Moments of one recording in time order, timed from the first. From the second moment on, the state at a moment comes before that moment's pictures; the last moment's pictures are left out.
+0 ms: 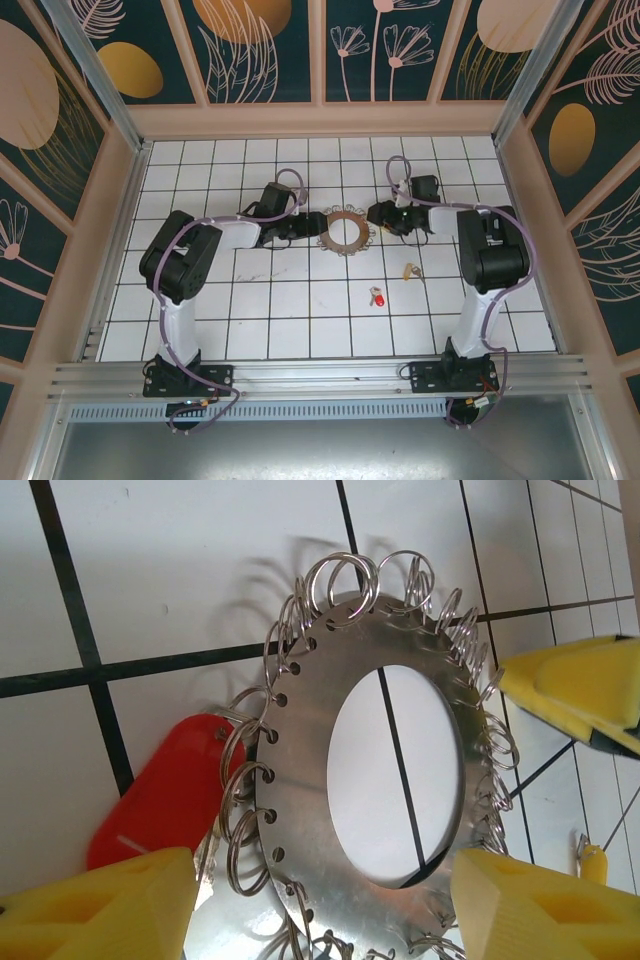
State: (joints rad) left arm -0.50 2.00 1.10 0.13 0.47 -0.63; right arm 0.17 1.95 1.06 -0.04 -0.65 0.46
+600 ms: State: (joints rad) left arm -0.50 2.01 1.11 0.13 0.50 -0.63; right arm 0.21 2.05 1.21 -0.17 -0.74 0.28
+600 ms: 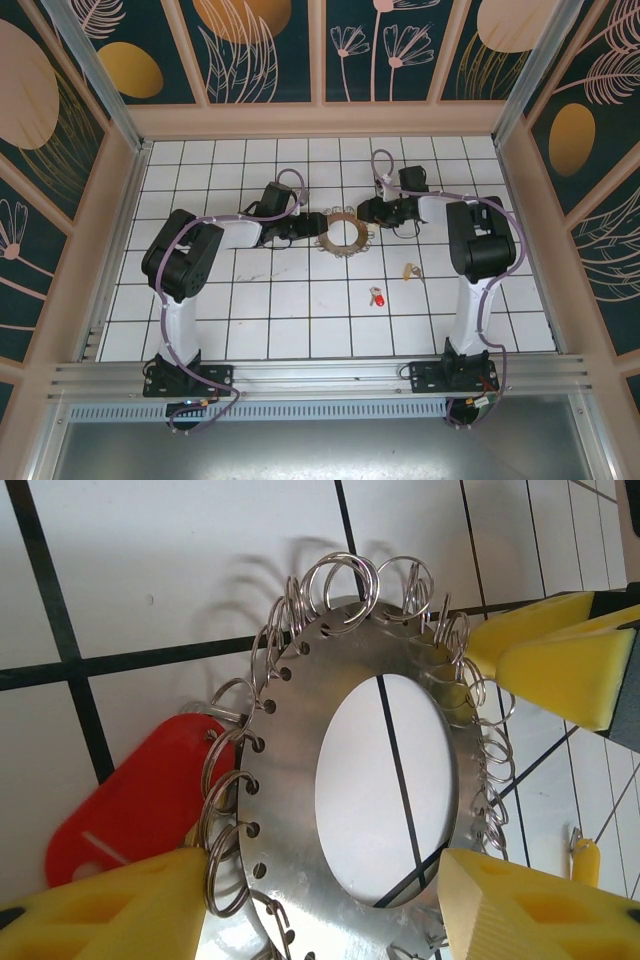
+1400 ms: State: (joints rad) left arm -0.50 2.02 1.11 0.13 0.47 -0.66; right arm 0.30 2.06 1.31 -0.30 -0.52 0.23
